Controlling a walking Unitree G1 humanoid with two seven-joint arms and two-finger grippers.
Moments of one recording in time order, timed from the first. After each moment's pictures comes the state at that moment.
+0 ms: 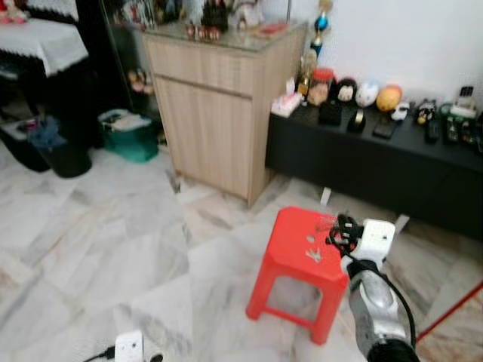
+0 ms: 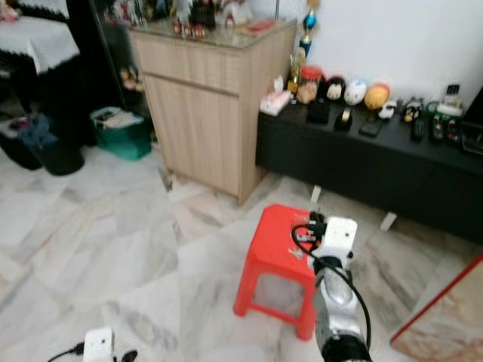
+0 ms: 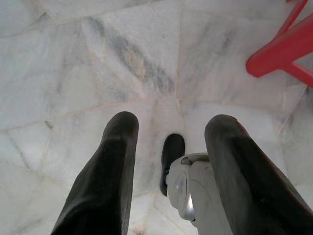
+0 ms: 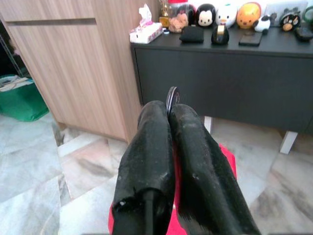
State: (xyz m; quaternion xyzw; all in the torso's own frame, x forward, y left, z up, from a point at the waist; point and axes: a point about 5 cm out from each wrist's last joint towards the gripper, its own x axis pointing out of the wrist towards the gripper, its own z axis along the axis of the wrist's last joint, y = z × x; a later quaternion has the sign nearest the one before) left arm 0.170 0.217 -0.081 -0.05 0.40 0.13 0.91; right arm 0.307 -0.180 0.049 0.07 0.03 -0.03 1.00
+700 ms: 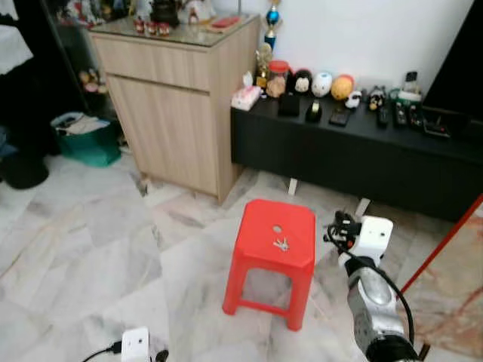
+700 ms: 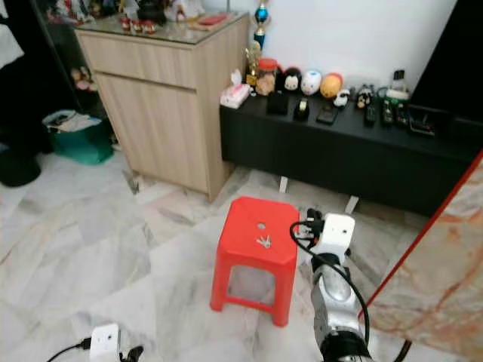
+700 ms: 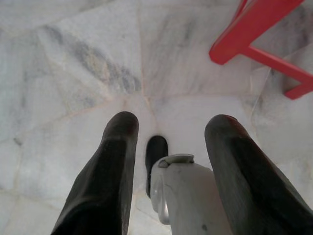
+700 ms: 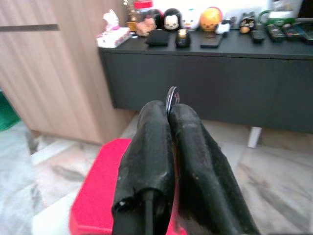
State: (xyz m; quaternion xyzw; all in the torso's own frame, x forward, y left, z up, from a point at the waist) left arm 0.173 0.212 -0.080 -0.04 0.39 0.12 0.91; right arm 0.313 -0.171 0.054 0.07 0.03 -0.02 1.00
